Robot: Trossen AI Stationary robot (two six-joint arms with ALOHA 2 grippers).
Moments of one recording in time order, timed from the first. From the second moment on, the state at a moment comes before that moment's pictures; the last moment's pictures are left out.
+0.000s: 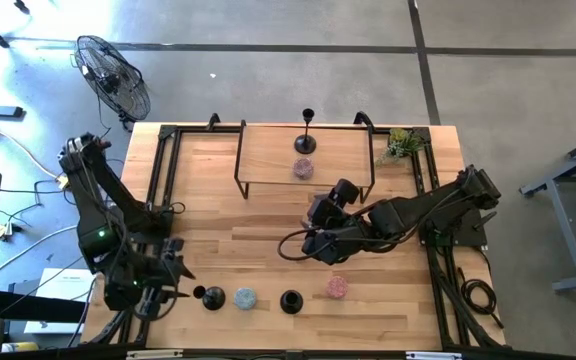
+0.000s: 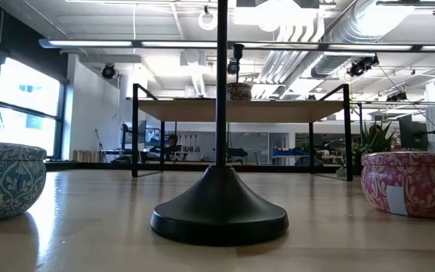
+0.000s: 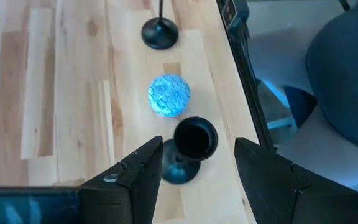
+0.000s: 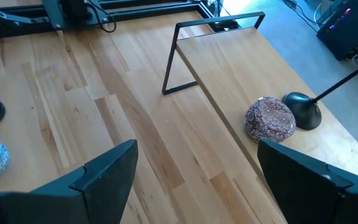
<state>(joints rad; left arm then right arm) -1.07 1.12 1.09 -0.90 -0.47 -0.80 0.39 1.72 1.75 -1.03 0.77 0.60</state>
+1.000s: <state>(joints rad) -1.12 1.35 1.08 -1.01 -0.41 -1.23 0.39 1.72 1.75 -1.03 0.71 0.60</state>
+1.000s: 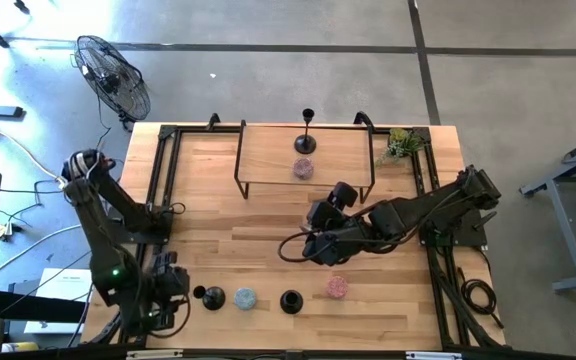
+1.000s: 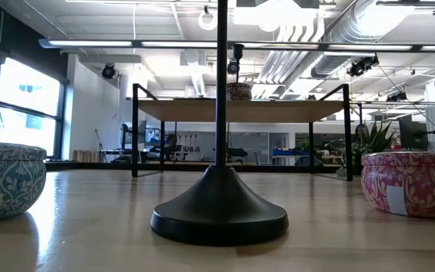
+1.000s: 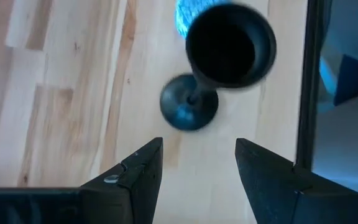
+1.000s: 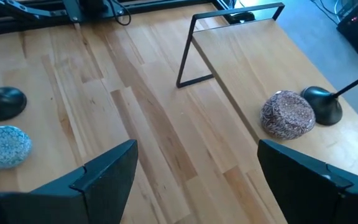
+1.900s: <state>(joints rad) -1.14 1.52 1.08 -0.93 -0.63 -1.34 0.40 1.72 1.75 -0.97 0.63 0.52</state>
